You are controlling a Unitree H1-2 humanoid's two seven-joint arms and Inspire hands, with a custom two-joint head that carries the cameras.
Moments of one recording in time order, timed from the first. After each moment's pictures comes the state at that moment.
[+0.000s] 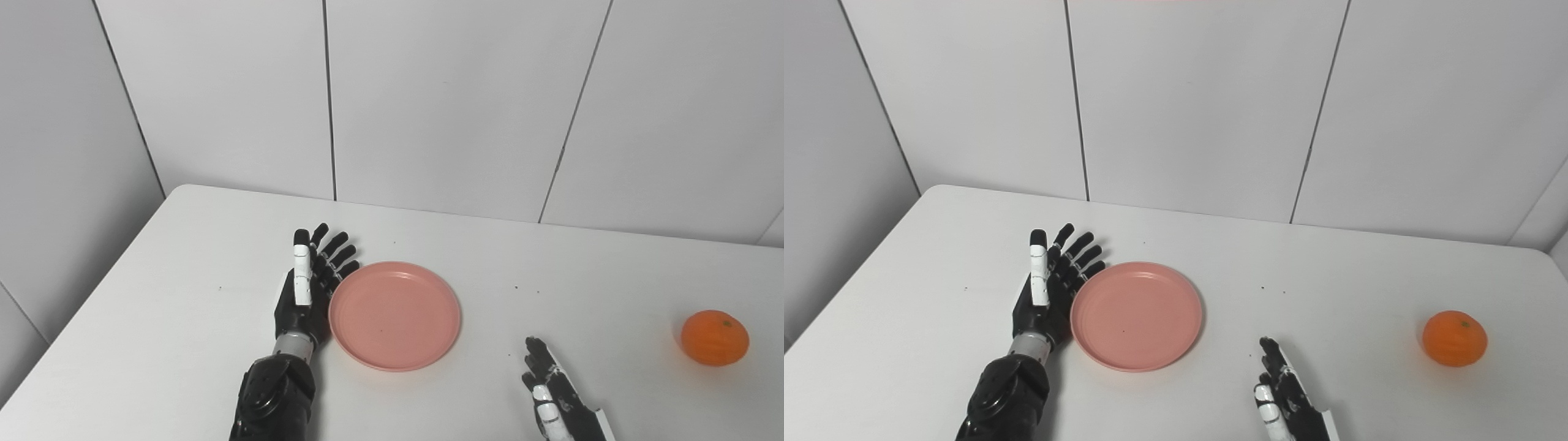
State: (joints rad) left arm -0.33 -0.11 0.15 0.15 -0.33 0.18 0.02; right arm 0.25 0.07 0.12 -0.35 0.07 0.03 0.13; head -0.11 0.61
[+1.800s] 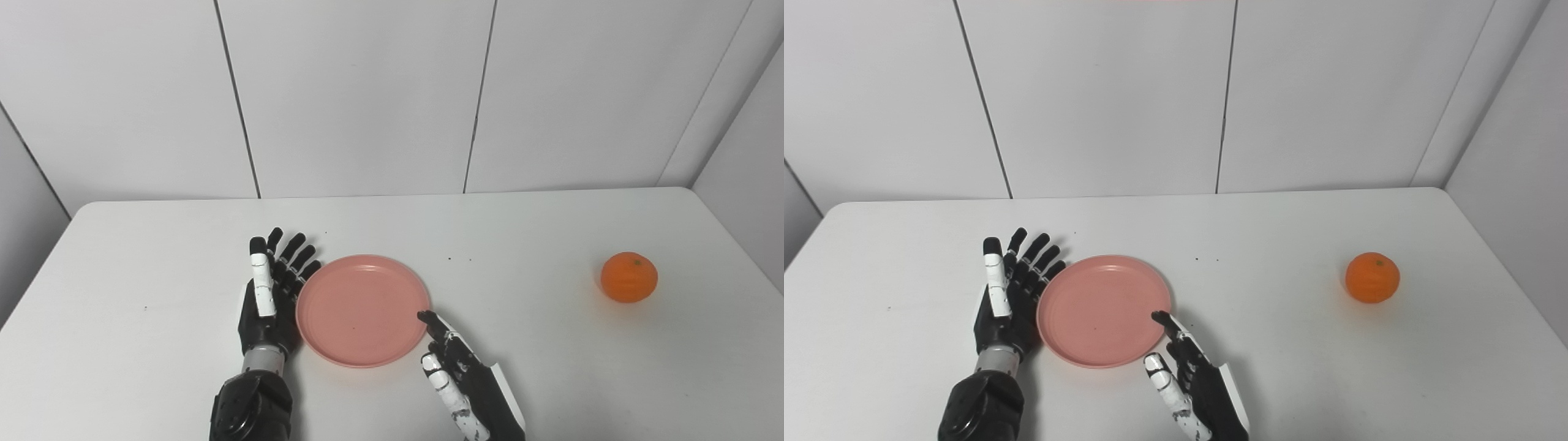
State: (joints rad) left arm -0.30 -0.19 0.10 0.11 -0.32 0.18 0.03; right arm 0.25 0.10 0.32 -0.37 -0.02 0.07 -0.04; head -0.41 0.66
